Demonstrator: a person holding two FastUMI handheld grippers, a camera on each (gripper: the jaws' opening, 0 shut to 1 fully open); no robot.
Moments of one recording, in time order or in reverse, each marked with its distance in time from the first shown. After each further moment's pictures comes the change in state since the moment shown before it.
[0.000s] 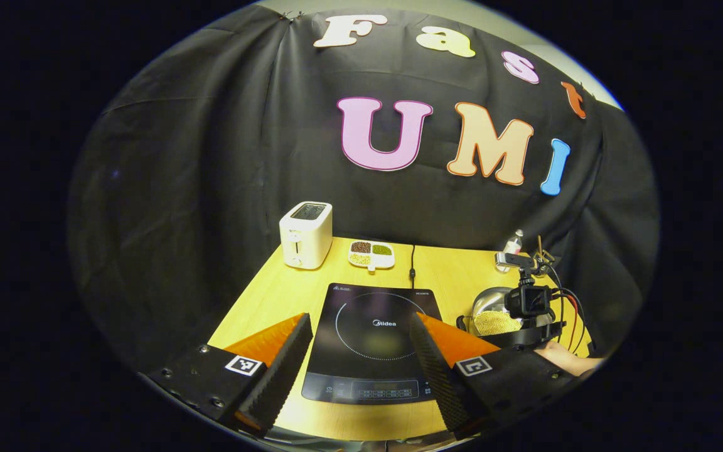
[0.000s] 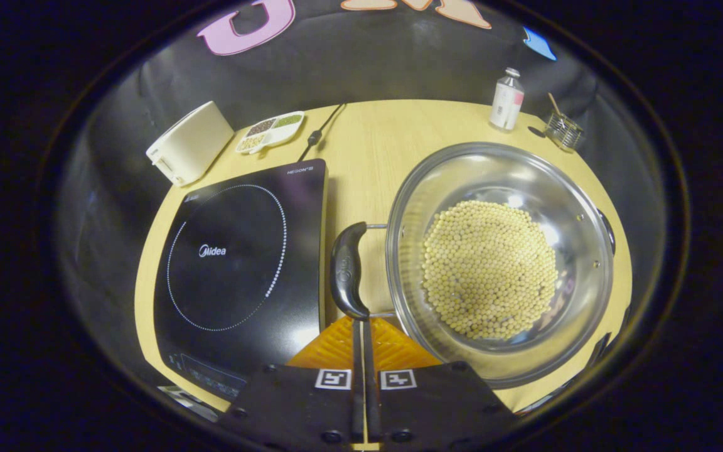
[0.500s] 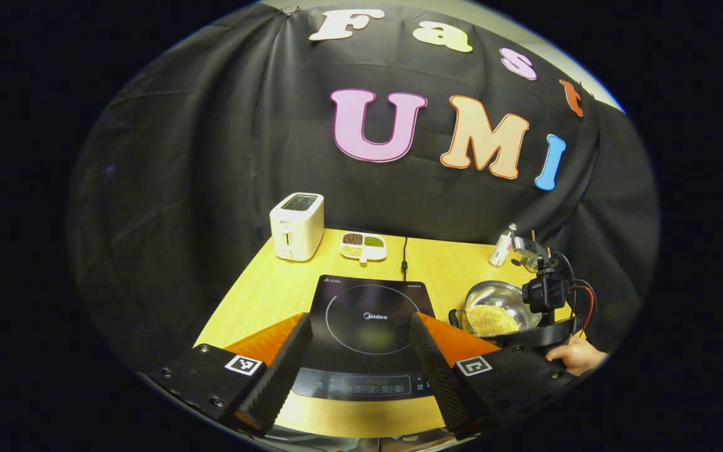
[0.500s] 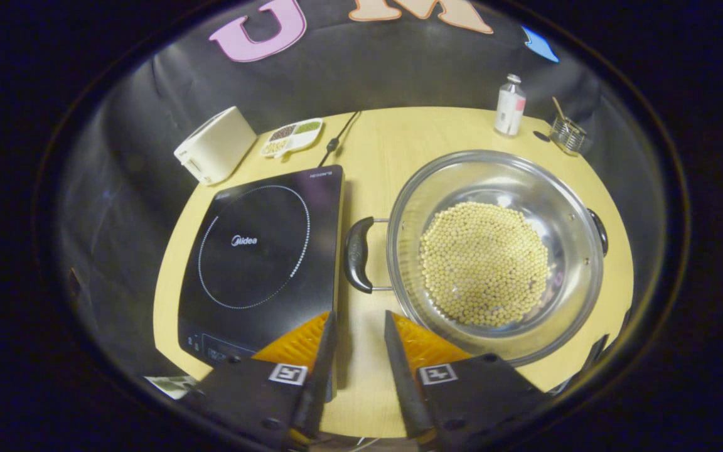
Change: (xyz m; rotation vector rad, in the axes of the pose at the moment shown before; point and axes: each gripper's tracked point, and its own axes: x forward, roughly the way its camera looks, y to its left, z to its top) left arm 0.002 -0.015 -0.012 -0.008 0.043 -0.043; right arm -0.051 0.000 -0.003 0.002 -0.026 0.081
